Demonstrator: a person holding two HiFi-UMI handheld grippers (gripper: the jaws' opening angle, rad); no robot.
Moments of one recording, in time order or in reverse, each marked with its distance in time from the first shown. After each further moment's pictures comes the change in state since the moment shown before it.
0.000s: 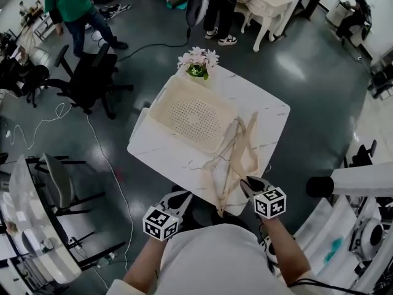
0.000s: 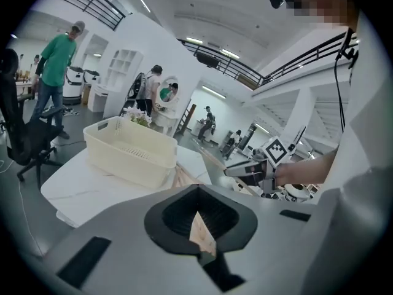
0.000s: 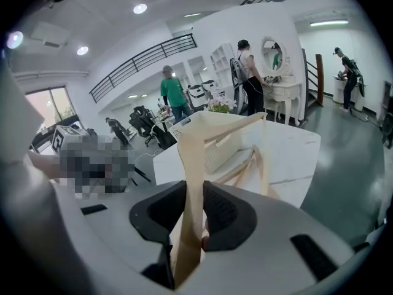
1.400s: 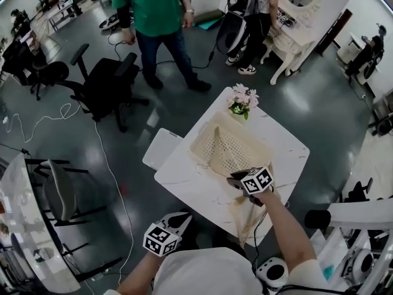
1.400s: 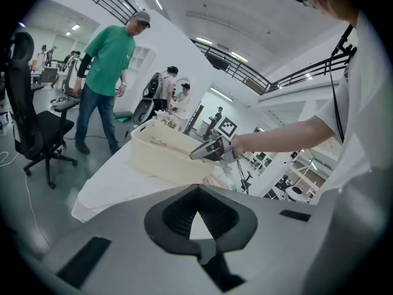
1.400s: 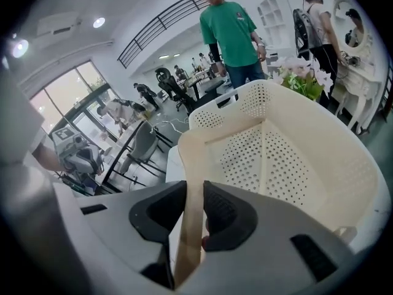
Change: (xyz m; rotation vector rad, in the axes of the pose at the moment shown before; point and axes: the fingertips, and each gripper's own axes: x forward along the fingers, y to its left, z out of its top) left arm -0.083 0.156 0.013 -0.065 0.012 -0.006; right arm 0.246 0.083 0.121 -0.222 0.393 0.292
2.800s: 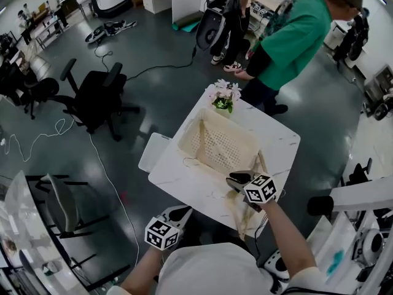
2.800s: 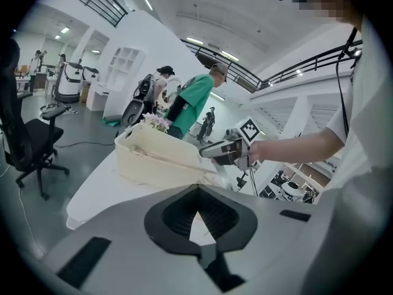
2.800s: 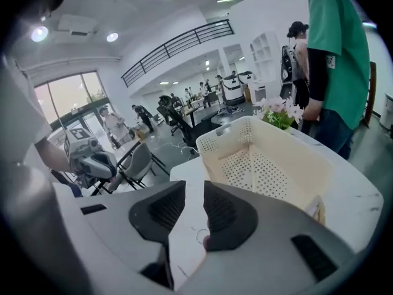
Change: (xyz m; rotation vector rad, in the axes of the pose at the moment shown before) left arm 0.018 -0.026 0.013 0.065 -0.002 -0.046; right arm -0.072 0.041 -0.014 -0.023 -0.283 -0.093
